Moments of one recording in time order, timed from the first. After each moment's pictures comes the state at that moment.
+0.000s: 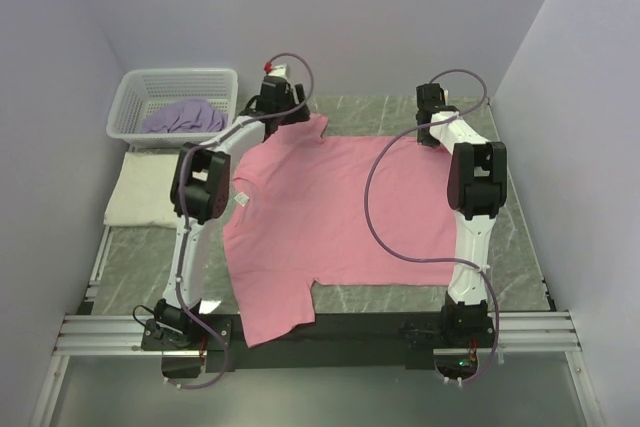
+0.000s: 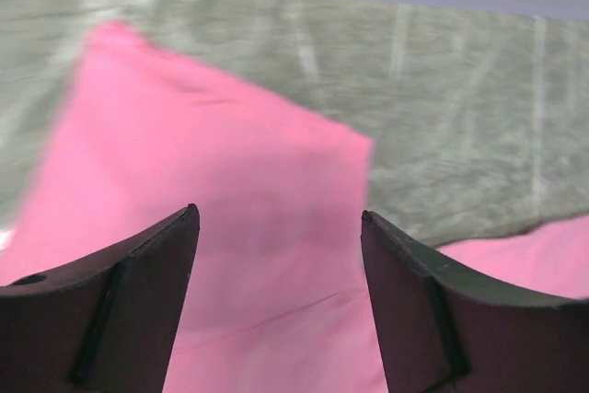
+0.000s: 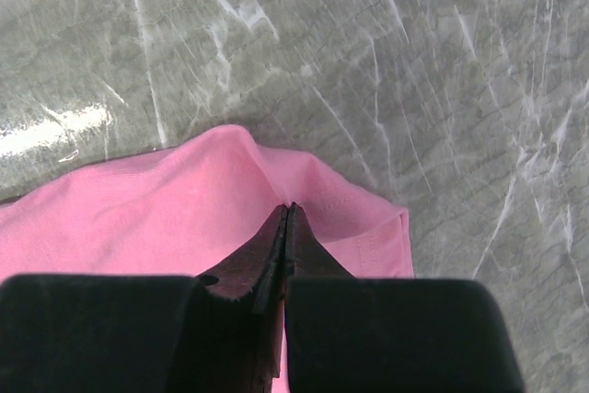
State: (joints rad) left arm -0.36 2.38 1.94 -0.05 0.01 -0.43; right arm 0.05 2.28 1.81 -0.52 0.40 0.13
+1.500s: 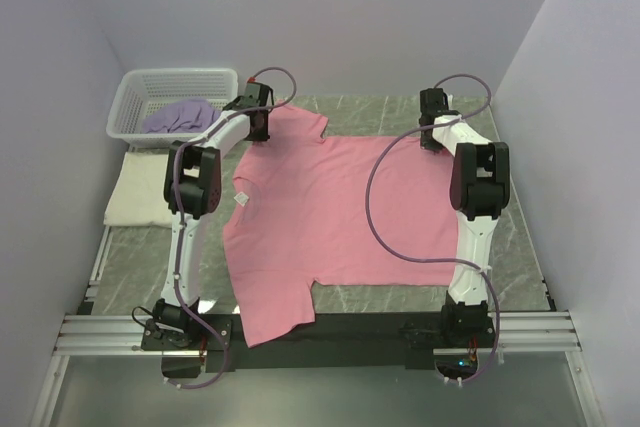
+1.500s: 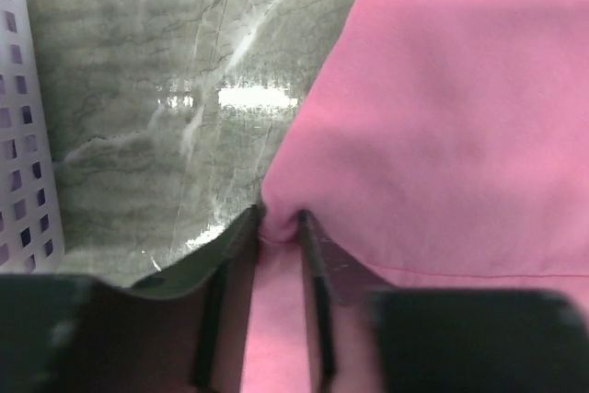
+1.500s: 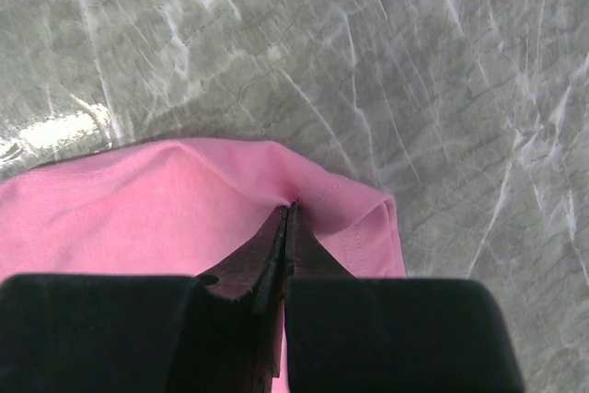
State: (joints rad) left arm -0.26 2.40 2.00 -0.51 -0.23 -0.19; right arm 0.03 2.26 1.74 -0.48 0.41 0.15
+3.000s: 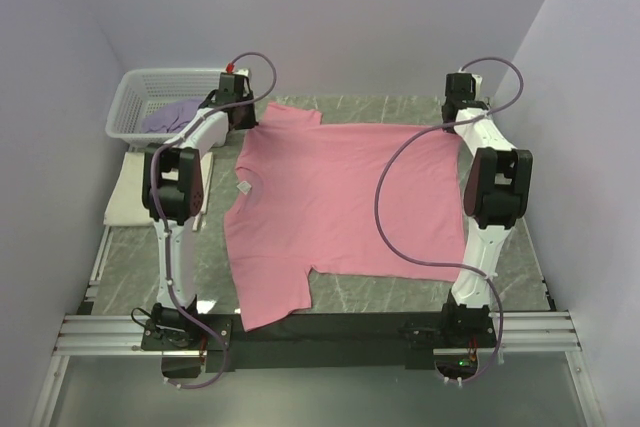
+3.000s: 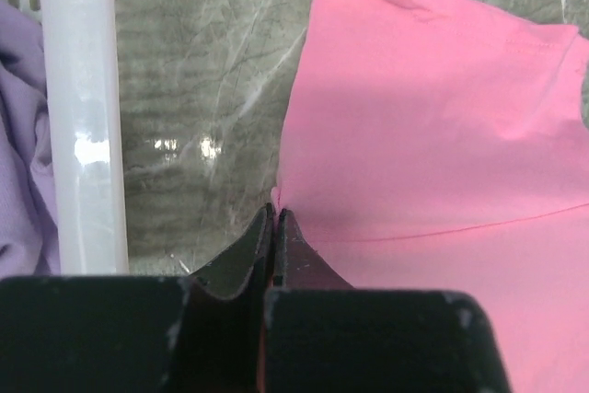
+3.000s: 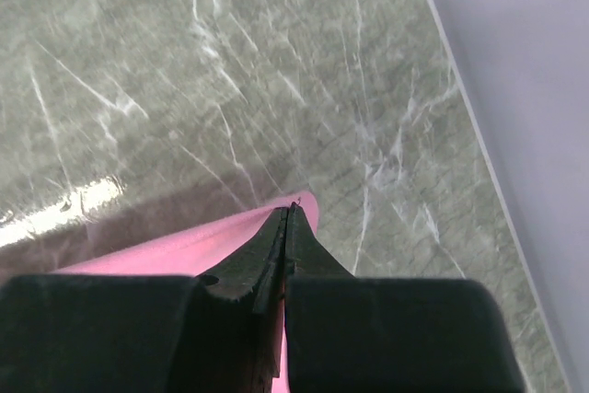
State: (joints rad) left arm -0.17 2.24 1.85 -0.34 -0.01 -0.24; right arm -0.06 2.13 1.76 -0.45 0.44 0.12
